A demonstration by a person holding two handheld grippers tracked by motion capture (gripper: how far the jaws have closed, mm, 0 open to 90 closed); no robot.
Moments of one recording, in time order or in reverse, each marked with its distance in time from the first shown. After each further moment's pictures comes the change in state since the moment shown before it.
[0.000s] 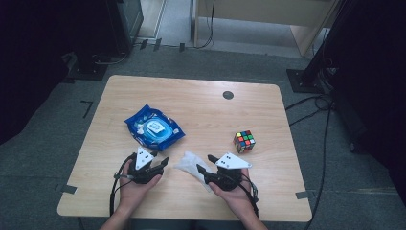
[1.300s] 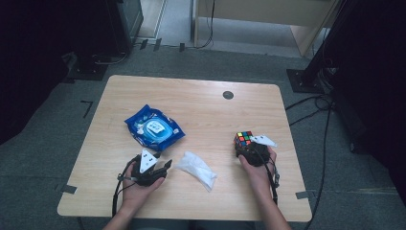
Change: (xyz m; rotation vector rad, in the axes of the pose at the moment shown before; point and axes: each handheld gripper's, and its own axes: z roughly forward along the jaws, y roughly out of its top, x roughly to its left) left arm -0.014 -0.002 0.004 -0.005 -0.021 0.034; right arm -0.127 -0.028 0.006 0.107 -0.447 0.258
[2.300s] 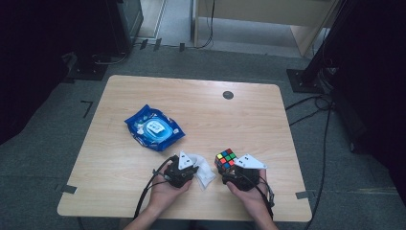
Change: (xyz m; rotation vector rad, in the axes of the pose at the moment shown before) left arm -0.065 0.026 0.047 0.171 -0.180 0.071; right arm 0.066 -0.027 -0.060 -0.005 0.249 -0.216
